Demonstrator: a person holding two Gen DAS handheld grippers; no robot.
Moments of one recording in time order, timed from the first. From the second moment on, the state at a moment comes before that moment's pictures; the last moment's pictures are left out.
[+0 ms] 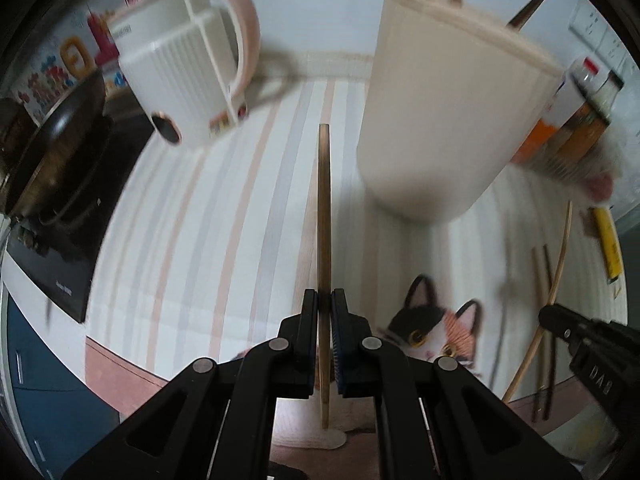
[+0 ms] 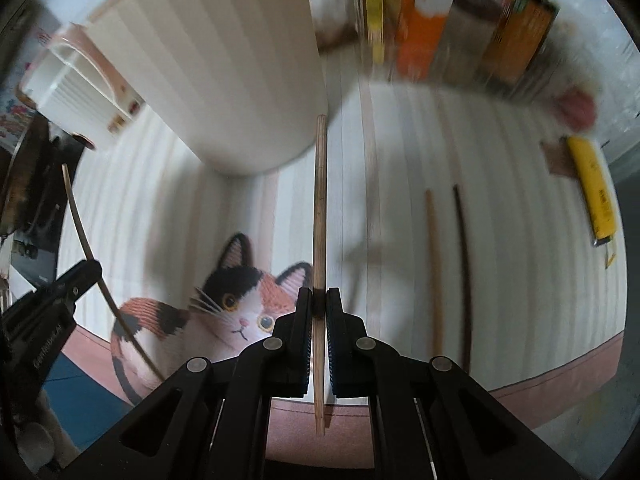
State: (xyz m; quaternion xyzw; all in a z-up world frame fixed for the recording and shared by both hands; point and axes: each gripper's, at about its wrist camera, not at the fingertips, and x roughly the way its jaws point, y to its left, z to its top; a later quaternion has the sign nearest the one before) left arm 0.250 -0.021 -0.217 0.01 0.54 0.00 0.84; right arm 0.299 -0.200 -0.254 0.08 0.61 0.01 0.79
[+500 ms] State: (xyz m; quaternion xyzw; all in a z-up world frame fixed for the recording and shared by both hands) left arm 0.251 -0.021 -0.090 -0.05 0.41 -0.04 0.91; right arm 0.295 -0.226 -0.140 0.14 0.47 0.02 0.87
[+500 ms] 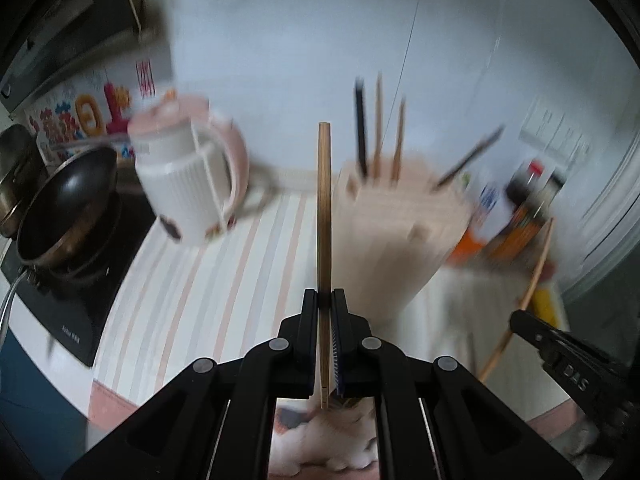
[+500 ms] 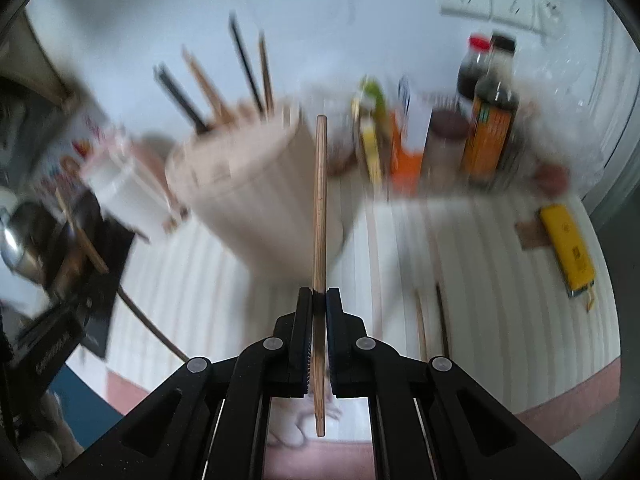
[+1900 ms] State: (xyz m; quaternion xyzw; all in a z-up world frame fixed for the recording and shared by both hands) left arm 0.351 -0.018 -0.017 -0.07 0.35 -0.04 0.93; right arm 0.427 -0.234 -0.013 0.15 0.33 0.03 0.93
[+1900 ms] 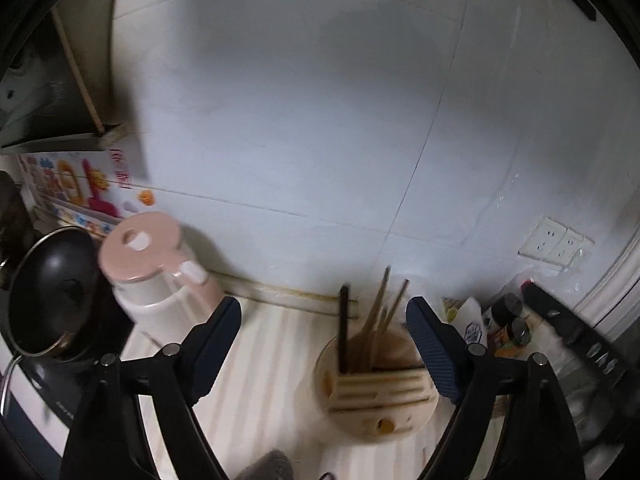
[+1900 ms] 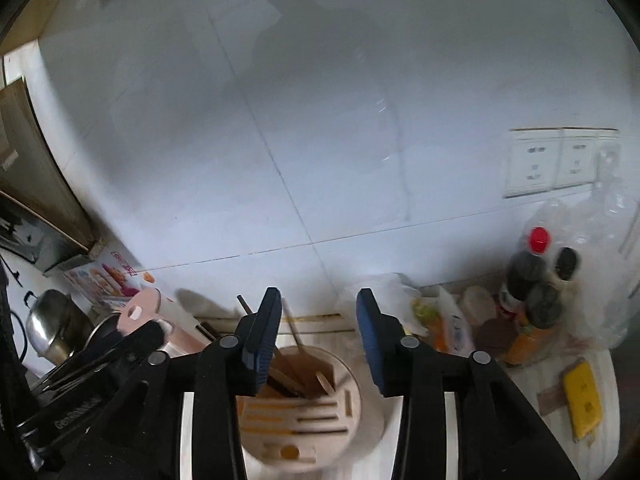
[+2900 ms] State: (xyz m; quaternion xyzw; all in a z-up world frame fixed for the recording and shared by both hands) left arm 0.277 -0.159 -0.297 0.09 0.61 -0.05 0.79; right arm 0.294 -0.355 -0.332 0.14 0.66 -0.09 0.73
